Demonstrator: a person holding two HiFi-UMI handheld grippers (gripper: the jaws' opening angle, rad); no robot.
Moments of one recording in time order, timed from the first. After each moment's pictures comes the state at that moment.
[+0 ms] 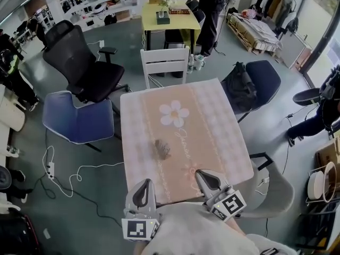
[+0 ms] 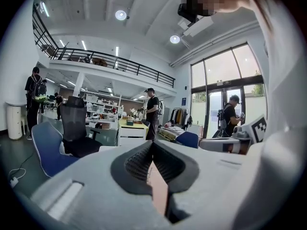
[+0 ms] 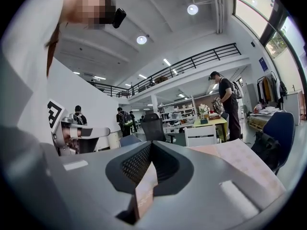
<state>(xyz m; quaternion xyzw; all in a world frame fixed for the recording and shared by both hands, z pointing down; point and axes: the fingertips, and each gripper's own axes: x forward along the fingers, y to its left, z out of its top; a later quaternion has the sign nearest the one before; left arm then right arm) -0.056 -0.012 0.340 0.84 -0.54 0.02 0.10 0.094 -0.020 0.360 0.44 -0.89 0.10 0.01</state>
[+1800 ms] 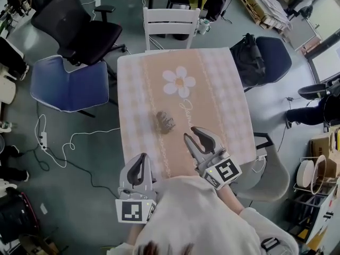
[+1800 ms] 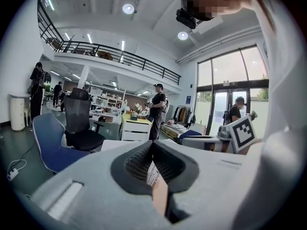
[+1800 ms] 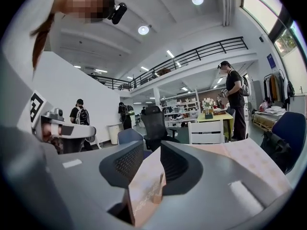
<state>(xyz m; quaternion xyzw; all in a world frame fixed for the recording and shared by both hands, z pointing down) -0.084 -0.053 0.361 0.82 -0.55 0.02 0.15 0.045 -0.108 0.386 0.42 -0.90 0.11 0.05</state>
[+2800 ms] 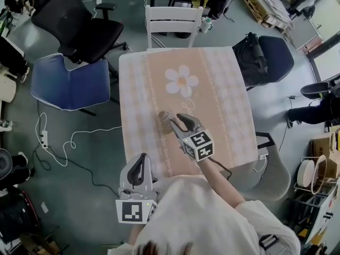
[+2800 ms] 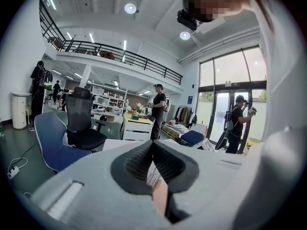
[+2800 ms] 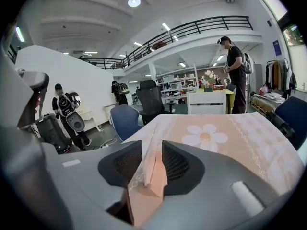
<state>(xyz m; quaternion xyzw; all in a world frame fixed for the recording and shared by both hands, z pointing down) -0.093 -0.056 0.364 0.82 -0.56 0.02 0.16 0.009 -0.175 0.525 0.41 -0.87 0.20 0.18</state>
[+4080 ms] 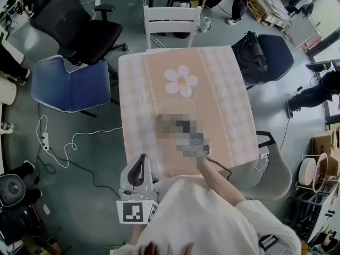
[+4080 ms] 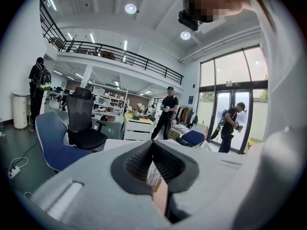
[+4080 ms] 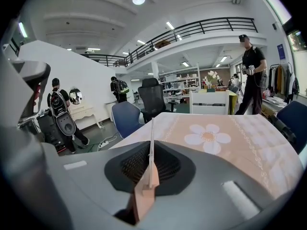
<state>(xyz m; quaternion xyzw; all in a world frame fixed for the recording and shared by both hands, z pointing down) -0.093 -0.055 0.365 0.81 -0.56 0.02 0.16 0.000 -0.171 0.536 0.40 -0.88 0.18 0.20</state>
